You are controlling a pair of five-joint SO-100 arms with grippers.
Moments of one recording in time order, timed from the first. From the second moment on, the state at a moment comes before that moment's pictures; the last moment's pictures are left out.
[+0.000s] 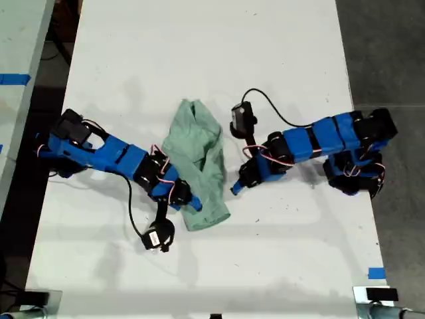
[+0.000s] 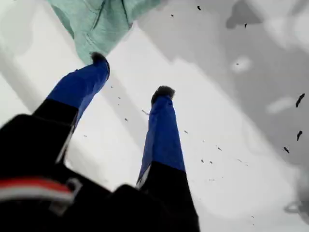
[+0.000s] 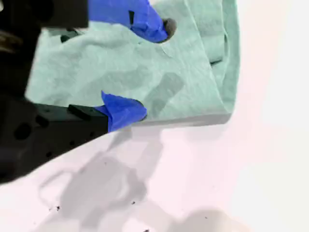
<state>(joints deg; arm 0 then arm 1) 15.9 67.4 62.1 76.1 -21.9 -9.2 91.5 79.9 84.8 -15.1</state>
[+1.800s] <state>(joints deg) 26.1 68.7 58.0 66.2 -14.5 -28.9 63.5 51.4 70.8 -17.4</state>
